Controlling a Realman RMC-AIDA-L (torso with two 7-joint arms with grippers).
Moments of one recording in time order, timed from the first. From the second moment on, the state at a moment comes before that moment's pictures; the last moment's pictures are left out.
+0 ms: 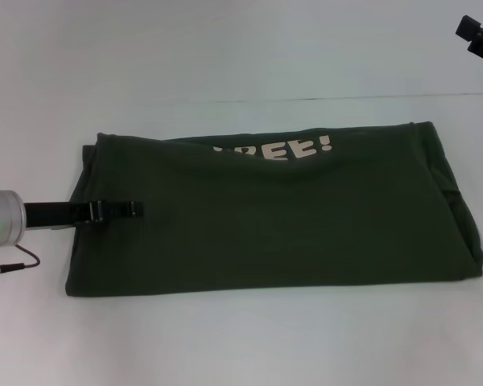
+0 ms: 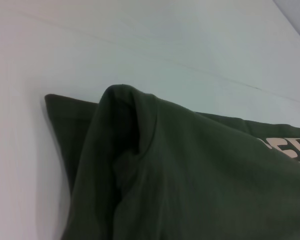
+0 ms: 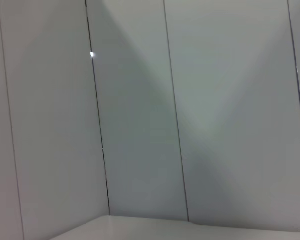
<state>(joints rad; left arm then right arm) -0.68 -2.03 0.61 0.51 2.31 1.10 -2.14 0.56 1.97 -0.49 -0.53 -1.54 -1.28 1.19</state>
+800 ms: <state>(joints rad) -0.68 -2.04 0.62 0.50 2.30 1.11 -2.13 0.56 1.97 -0.49 -0.54 -1.54 -1.28 1.19</state>
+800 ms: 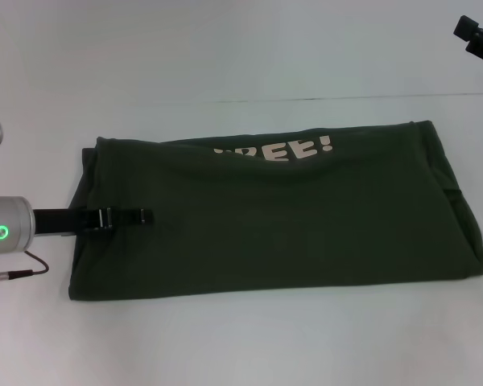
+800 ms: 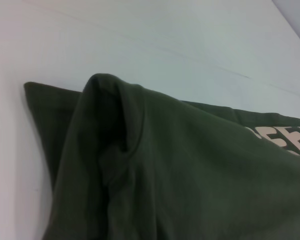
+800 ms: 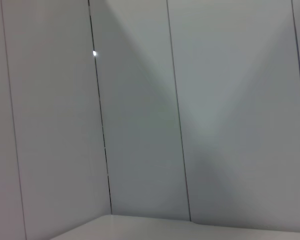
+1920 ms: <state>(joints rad) -0.68 -1.96 0.56 0.72 2.46 1.35 -2.48 0.57 1.97 -0.49 -0.54 -1.54 -1.28 1.18</state>
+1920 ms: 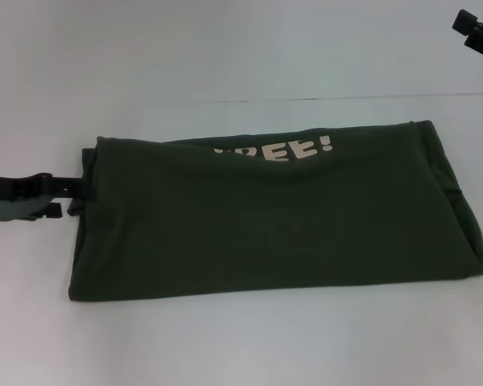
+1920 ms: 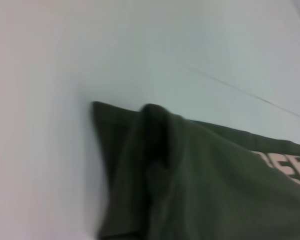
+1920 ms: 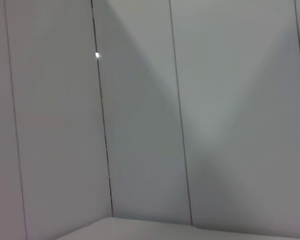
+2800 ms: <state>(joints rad) -0.72 -1.97 0.56 0.63 2.52 1.23 -2.48 0.57 1.97 -0.51 -0.54 -1.54 -1.29 1.17</state>
